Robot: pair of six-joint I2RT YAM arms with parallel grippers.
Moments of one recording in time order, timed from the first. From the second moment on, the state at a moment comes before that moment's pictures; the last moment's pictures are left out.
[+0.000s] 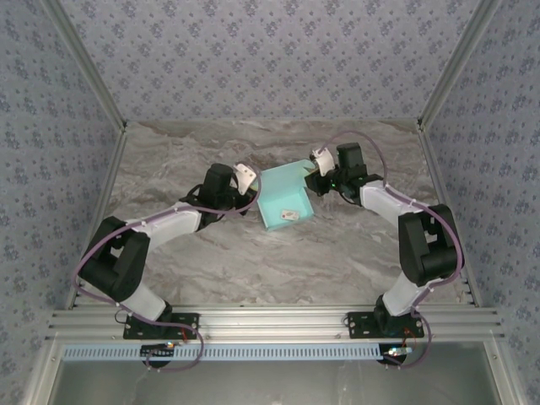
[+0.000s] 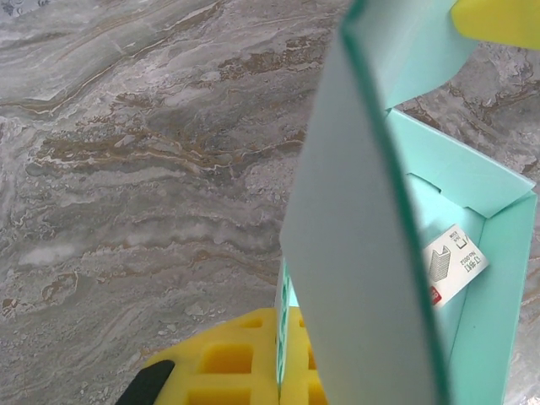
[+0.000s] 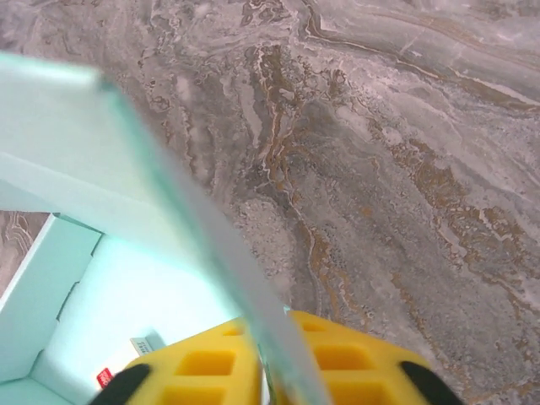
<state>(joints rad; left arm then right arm) -0.56 1.57 0.87 0.10 0.19 0.09 0.30 1.66 1.03 -0.08 -0.42 -0.20</state>
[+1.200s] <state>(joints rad) -0.64 1.70 1.08 -0.09 -0.26 -0.42 0.65 1.69 1.15 -0.26 0.37 0.41</state>
